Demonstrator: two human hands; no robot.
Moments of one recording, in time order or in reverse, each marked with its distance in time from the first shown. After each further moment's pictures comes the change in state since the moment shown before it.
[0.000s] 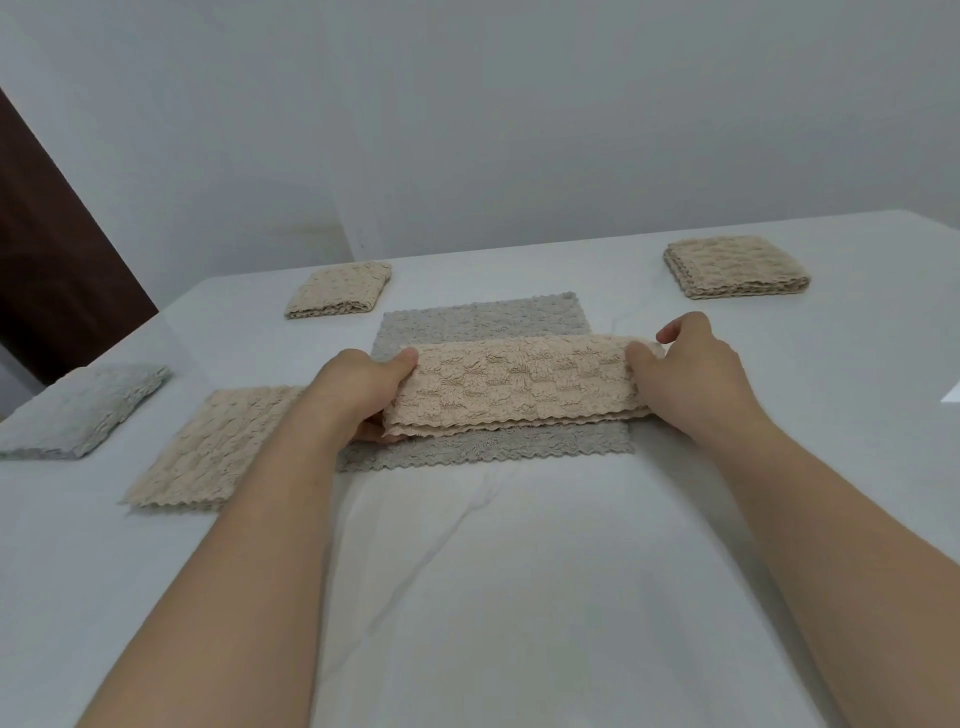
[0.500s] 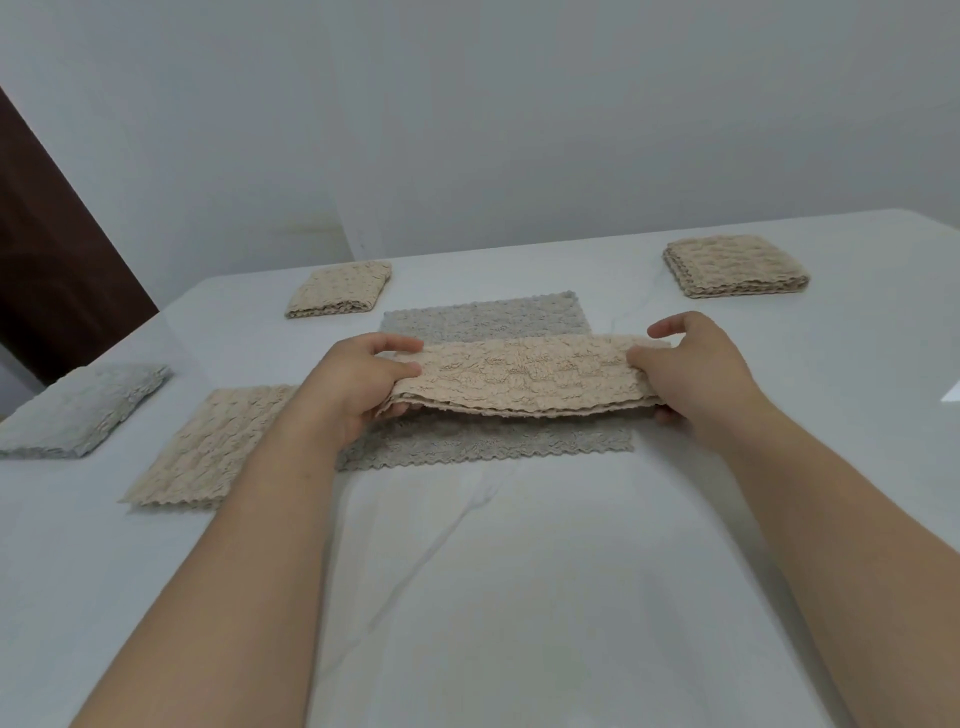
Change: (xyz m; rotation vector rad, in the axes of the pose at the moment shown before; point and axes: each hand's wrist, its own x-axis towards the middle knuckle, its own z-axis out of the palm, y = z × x) left_hand -0.002 0.001 -0.002 -0.235 -0.129 0.111; right_hand 0.000 -0.006 -0.005 0.296 -0.065 0.111
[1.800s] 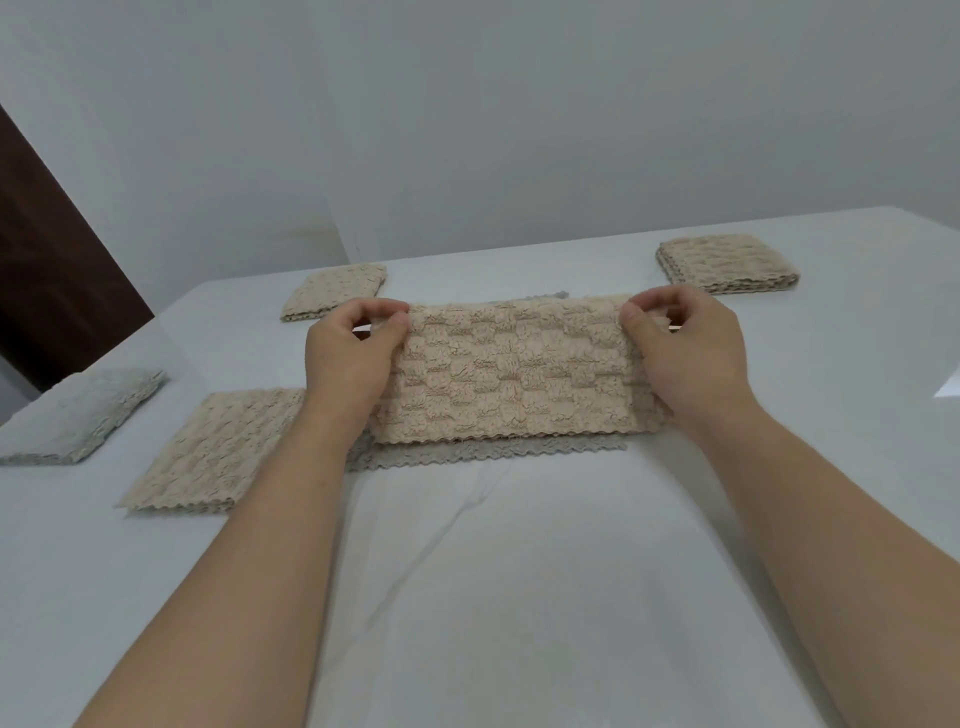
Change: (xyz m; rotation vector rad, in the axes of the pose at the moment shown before) left_hand 0.002 -0.001 0.011 -0.071 0.345 0.443; right_hand 0.003 0.000 0.003 0.129 0.196 -0.322
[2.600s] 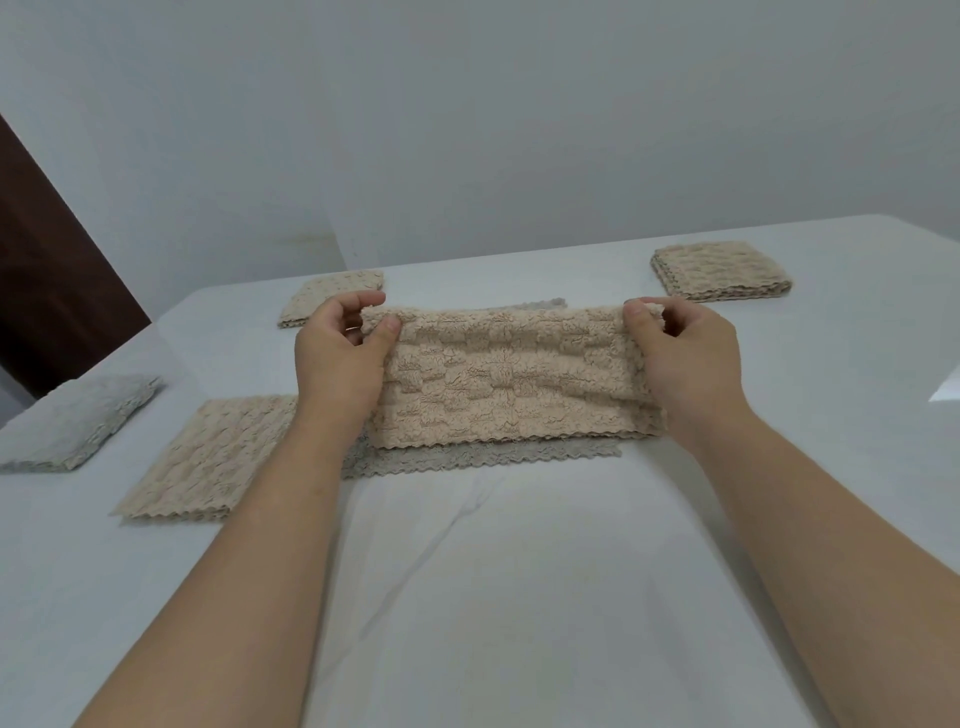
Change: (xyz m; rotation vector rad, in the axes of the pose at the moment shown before) left_hand 0.005 -0.004 -0.001 0.007 0.061 0.122; right_hand 0.000 -0.002 0.002 0.136 0.025 0.056
